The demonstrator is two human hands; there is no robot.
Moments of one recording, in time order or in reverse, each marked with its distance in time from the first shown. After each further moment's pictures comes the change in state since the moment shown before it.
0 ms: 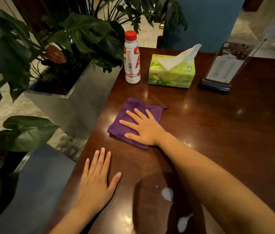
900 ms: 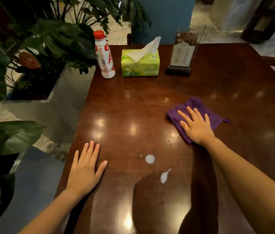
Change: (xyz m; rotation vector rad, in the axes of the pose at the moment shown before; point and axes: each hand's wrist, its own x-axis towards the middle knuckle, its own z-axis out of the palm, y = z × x) left_hand -0.022 -0.018 0.000 0.019 -0.015 0.163; right_hand -0.226 0.071 0.014 0.167 0.059 0.805
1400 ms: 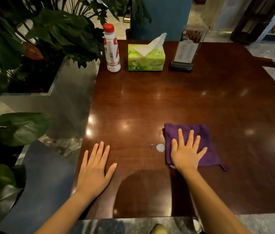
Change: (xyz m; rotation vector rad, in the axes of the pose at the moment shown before) left_hand -0.035 -0.021 -0.001 -0.025 -0.017 0.100; right_hand -0.118 -0.129 0.040 0.144 0.033 0.512
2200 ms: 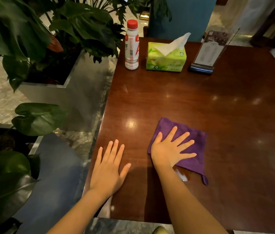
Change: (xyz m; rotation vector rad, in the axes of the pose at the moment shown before) left_hand 0.000 0.003 0.002 0.025 -0.003 -0.008; right_hand -0.017 -0.111 0.036 0.050 0.061 0.149
